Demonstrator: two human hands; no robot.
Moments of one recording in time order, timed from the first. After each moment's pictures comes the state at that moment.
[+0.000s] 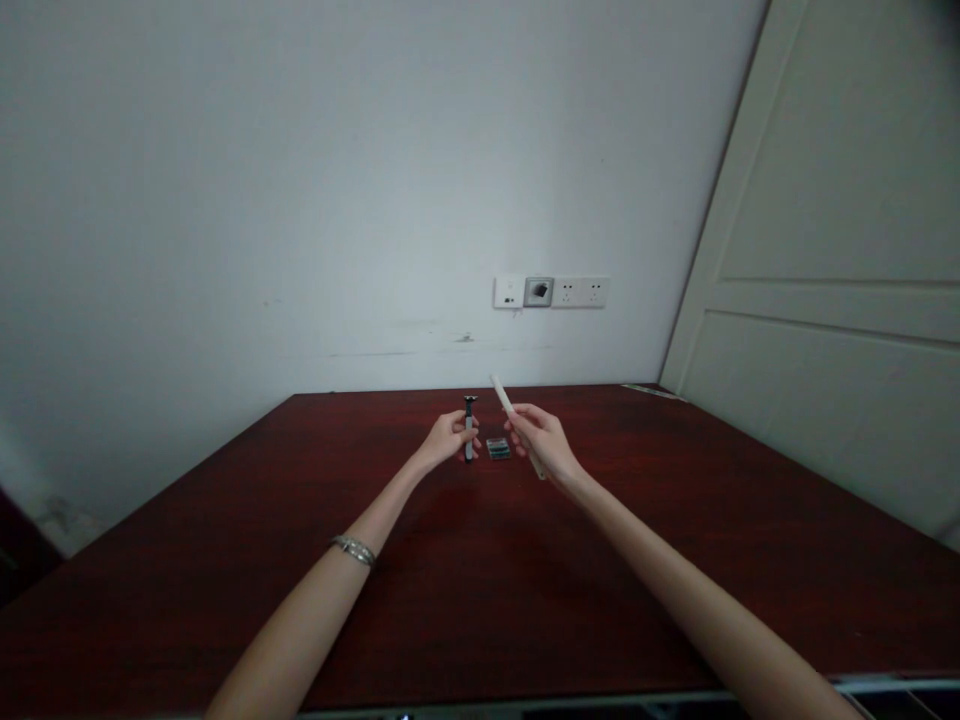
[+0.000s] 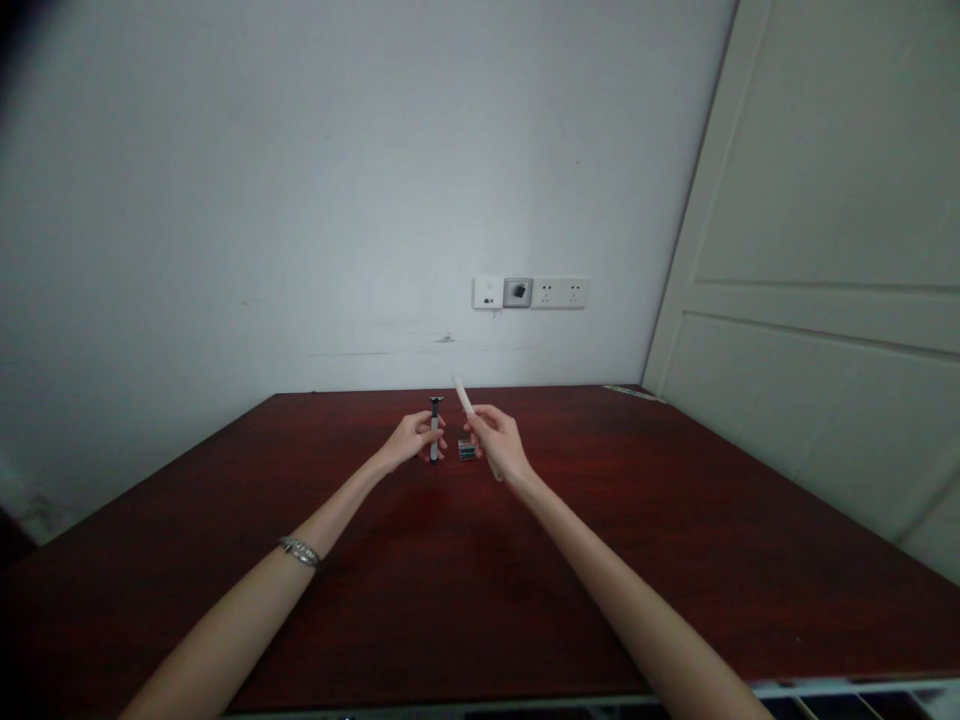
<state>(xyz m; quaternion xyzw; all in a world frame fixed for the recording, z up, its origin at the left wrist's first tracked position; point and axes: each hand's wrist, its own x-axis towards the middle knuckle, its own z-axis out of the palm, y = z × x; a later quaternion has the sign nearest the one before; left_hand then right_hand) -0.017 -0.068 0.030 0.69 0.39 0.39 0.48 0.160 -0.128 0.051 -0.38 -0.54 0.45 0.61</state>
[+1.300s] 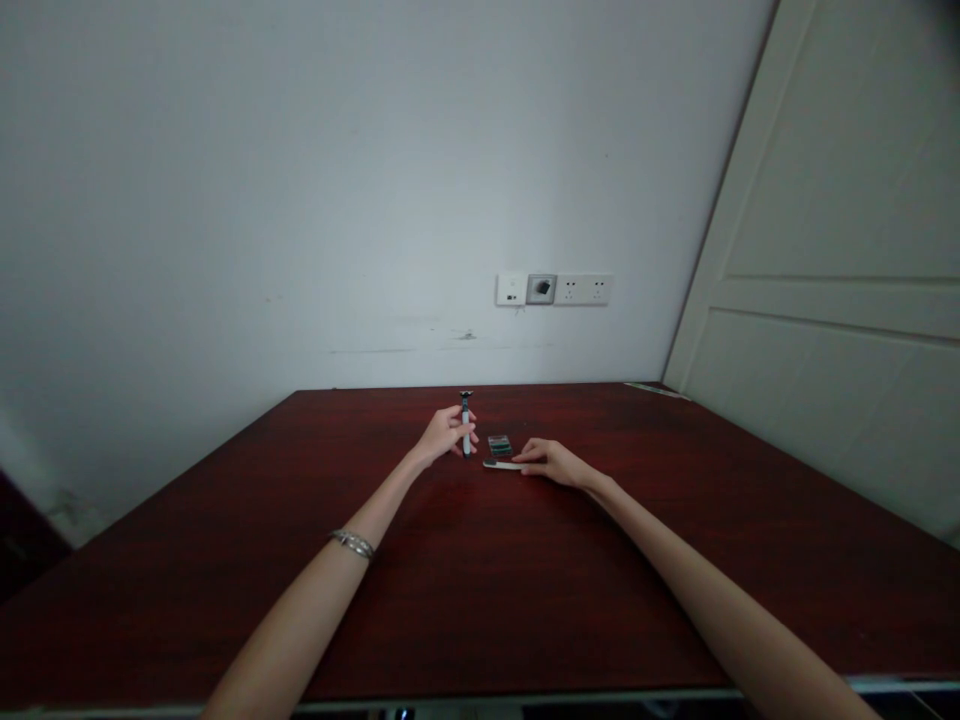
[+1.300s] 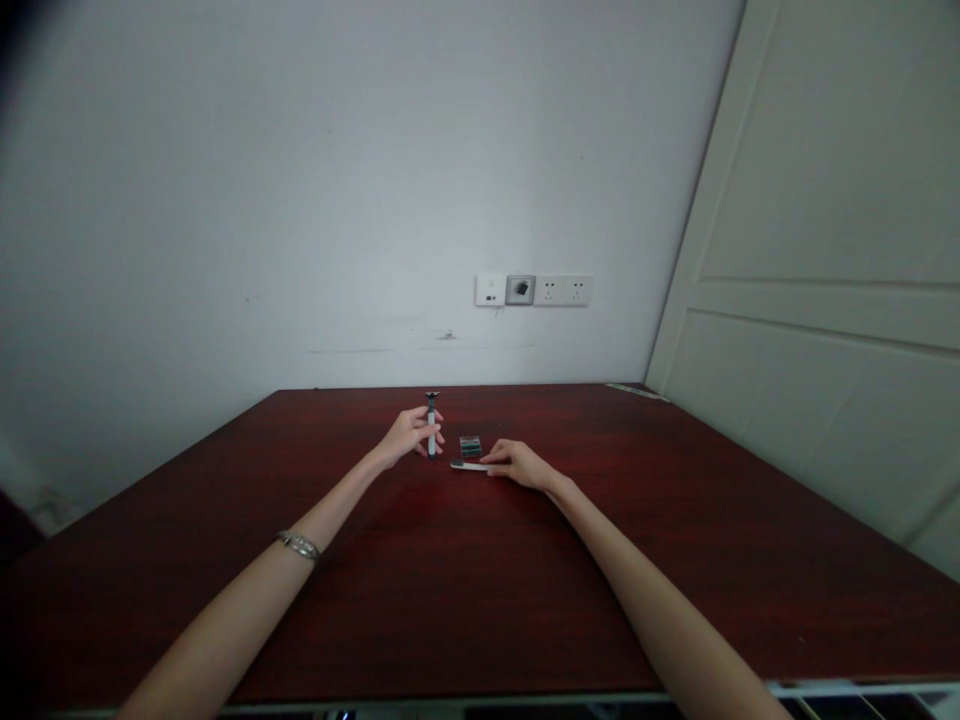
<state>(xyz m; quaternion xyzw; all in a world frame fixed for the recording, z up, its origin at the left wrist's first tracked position) -0.022 -0.067 0.031 0.69 0.40 0.39 0.46 0.233 -0.075 -0.025 -0.38 -0.86 0.20 0.26</state>
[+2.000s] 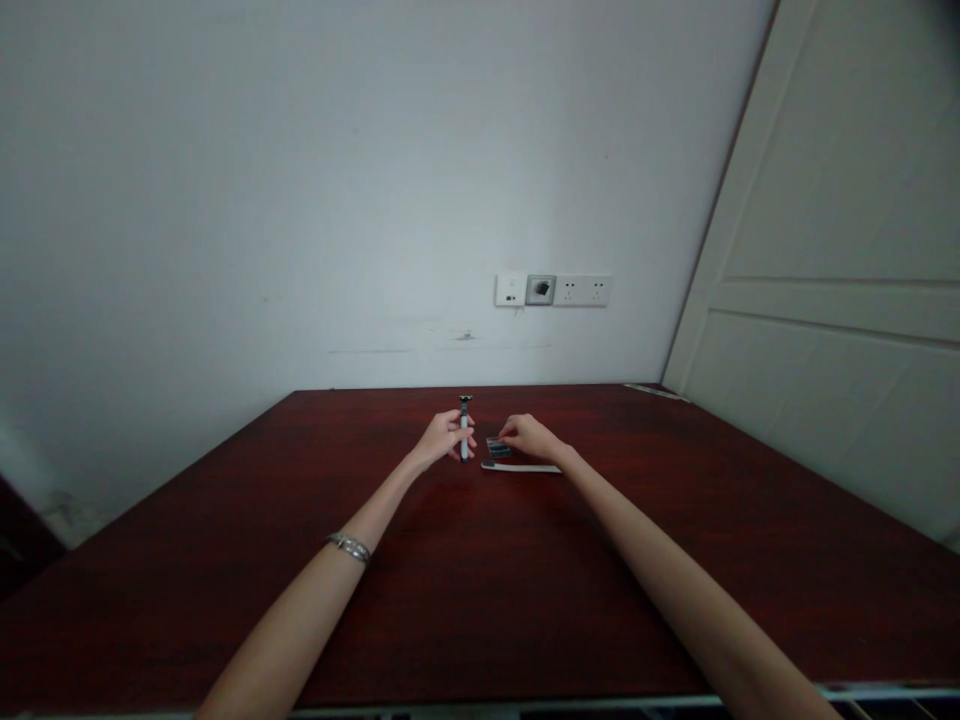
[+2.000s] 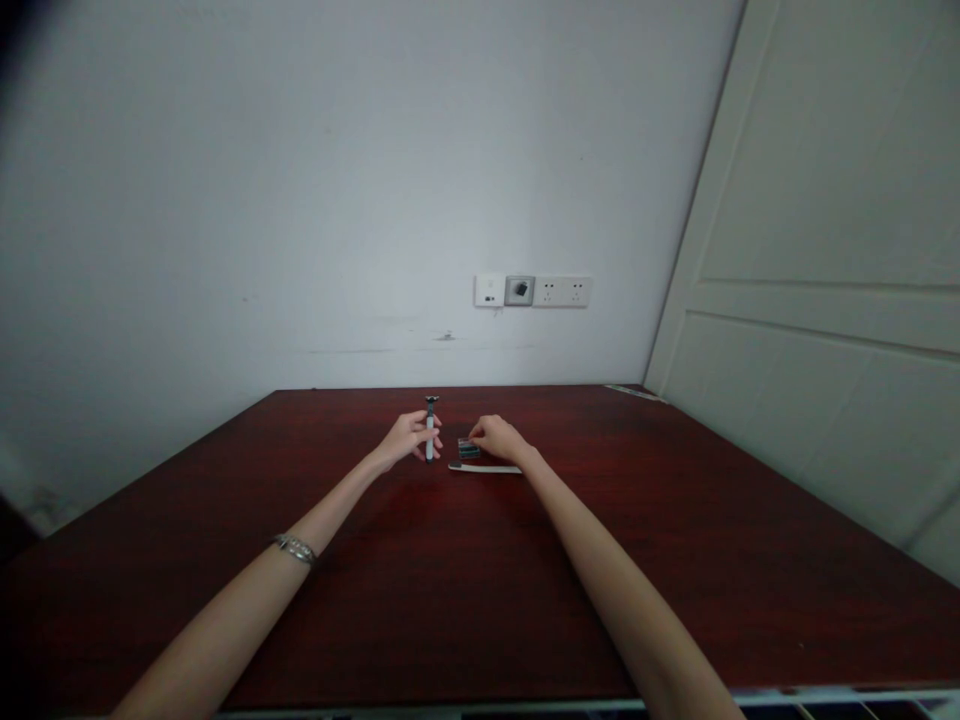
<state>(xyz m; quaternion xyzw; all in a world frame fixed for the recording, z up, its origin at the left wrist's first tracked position) -0.021 -0.064 0.027 0.68 0.41 0.38 0.47 0.198 -0.029 0.001 -0.46 -0.85 0.07 0.22</state>
